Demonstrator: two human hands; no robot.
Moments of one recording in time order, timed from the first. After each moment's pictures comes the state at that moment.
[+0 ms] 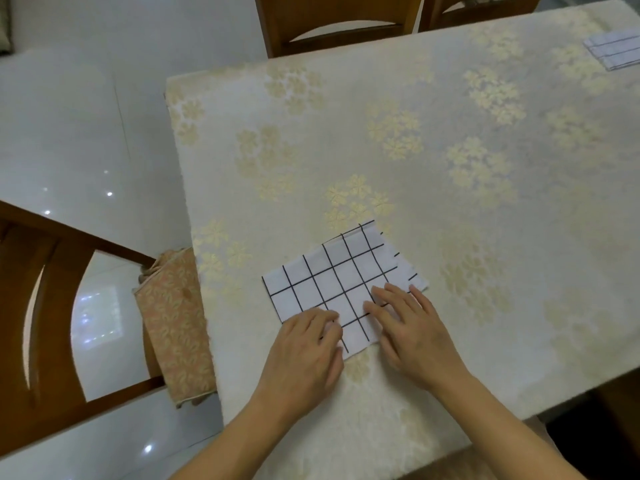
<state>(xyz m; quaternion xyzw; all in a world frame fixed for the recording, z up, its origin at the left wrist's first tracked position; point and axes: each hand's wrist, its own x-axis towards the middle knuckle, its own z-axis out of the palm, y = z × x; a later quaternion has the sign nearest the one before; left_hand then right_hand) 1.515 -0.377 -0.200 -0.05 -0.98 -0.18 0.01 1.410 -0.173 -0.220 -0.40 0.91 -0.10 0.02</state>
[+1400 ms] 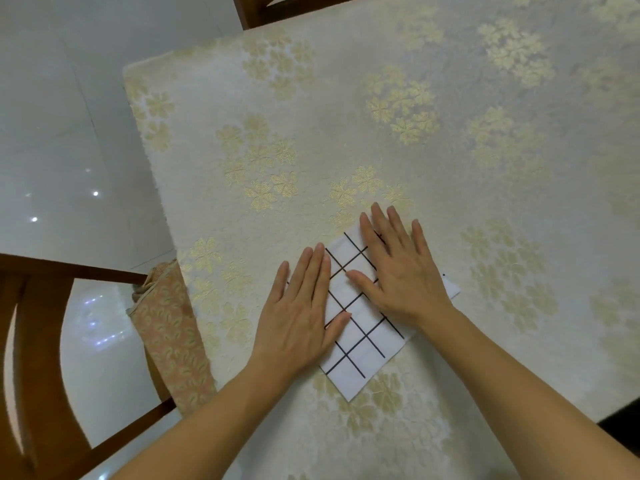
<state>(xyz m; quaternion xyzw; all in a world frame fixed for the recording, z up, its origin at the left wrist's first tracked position) 1.438 -0.438 -0.238 -0.04 -0.99 -0.06 -0.08 1.326 -0.258 -0.234 -0.30 0.95 -0.05 0.10</state>
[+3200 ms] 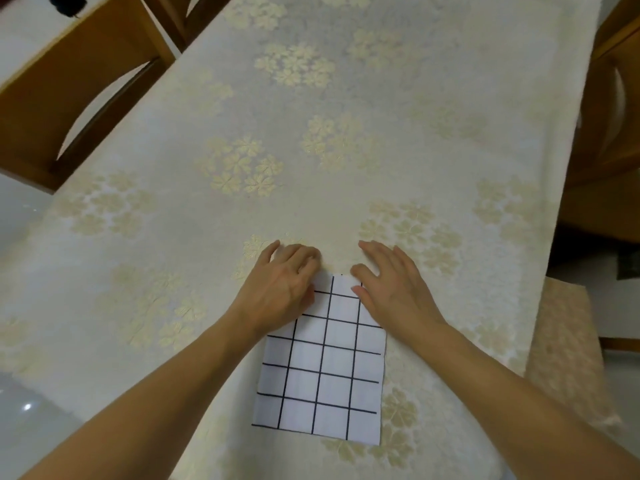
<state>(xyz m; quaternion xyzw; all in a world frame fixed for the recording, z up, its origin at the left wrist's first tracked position) 1.242 -0.420 -0.218 -0.49 -0.87 -0.07 -0.02 1.356 -0.214 -0.222 0.00 1.00 -0.09 0.00</state>
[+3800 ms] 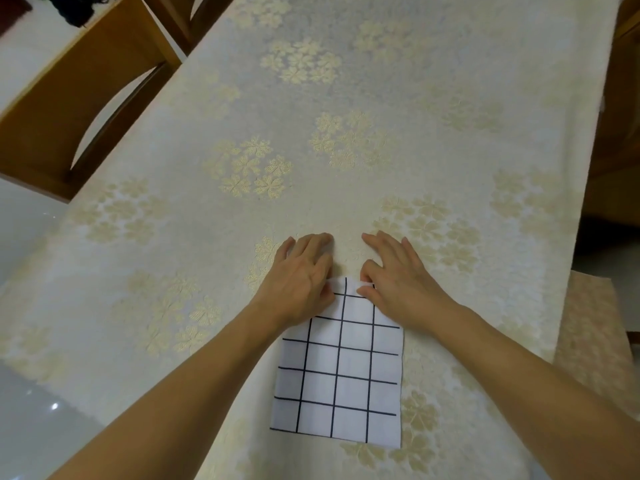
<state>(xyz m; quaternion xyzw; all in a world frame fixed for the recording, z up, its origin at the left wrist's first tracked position) 1.236 -0.407 -0.218 -0.48 -0.87 -0.08 -0.06 1.334 -0.213 -0.213 0.00 0.98 -0.16 0.15</state>
